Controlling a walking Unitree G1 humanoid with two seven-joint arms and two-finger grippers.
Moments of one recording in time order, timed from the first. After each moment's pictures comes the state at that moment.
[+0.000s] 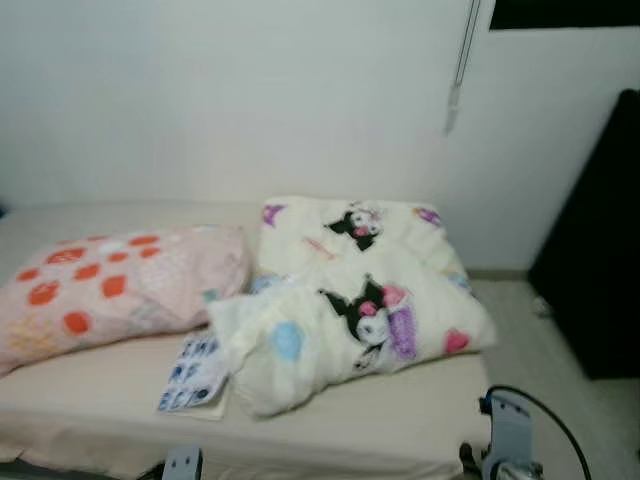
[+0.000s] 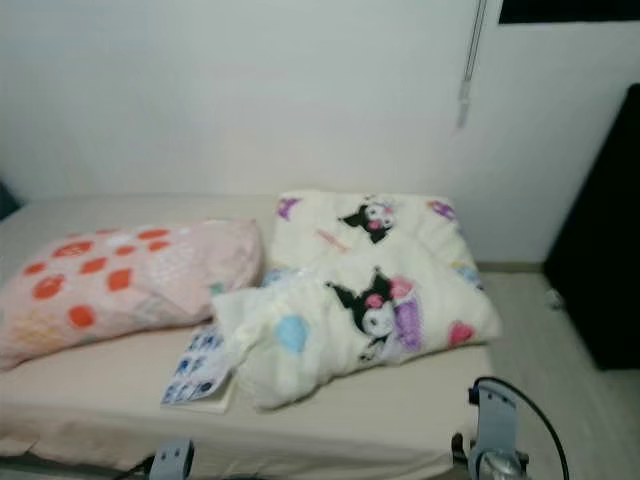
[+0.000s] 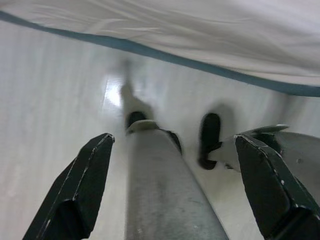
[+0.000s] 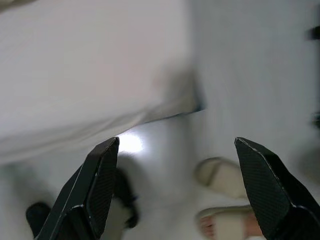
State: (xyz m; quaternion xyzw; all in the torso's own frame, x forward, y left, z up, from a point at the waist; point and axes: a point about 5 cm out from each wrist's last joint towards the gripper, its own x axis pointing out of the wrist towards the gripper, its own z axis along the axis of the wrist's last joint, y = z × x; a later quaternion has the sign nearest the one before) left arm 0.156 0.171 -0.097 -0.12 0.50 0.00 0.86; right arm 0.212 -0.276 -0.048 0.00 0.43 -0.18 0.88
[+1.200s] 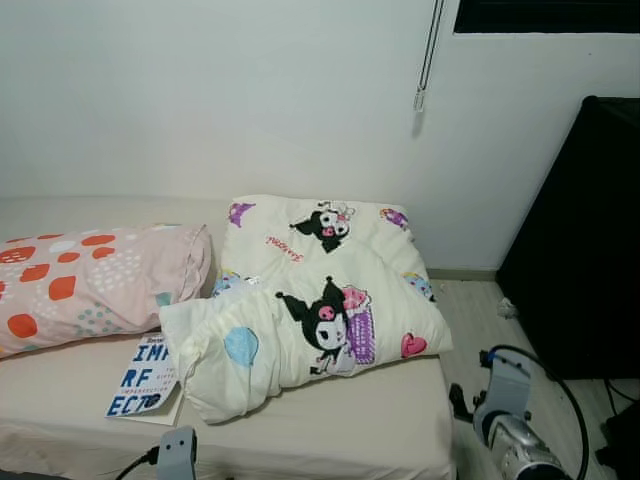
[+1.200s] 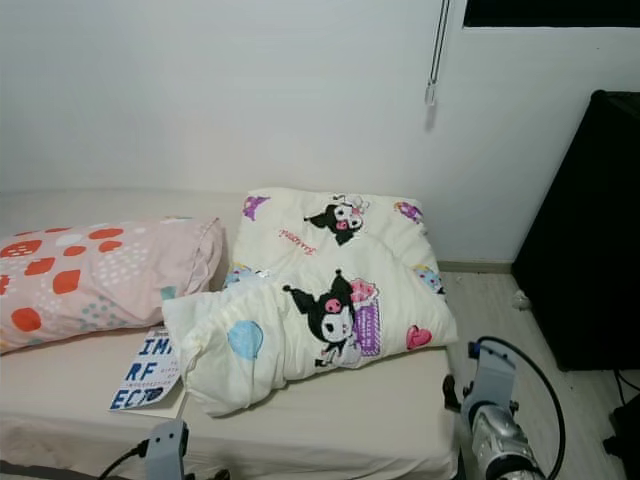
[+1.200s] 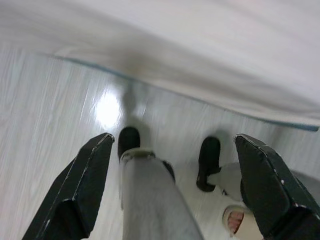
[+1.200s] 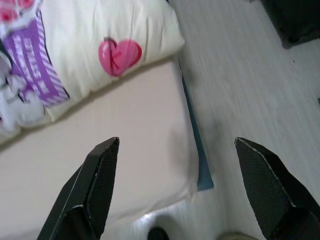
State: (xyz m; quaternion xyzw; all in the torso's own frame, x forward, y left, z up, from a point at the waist) left arm 0.180 0.175 -0.086 -0.15 0.45 0.03 0.88; right arm 0.267 -0.266 -0.009 0.06 0.30 -0.15 0.94
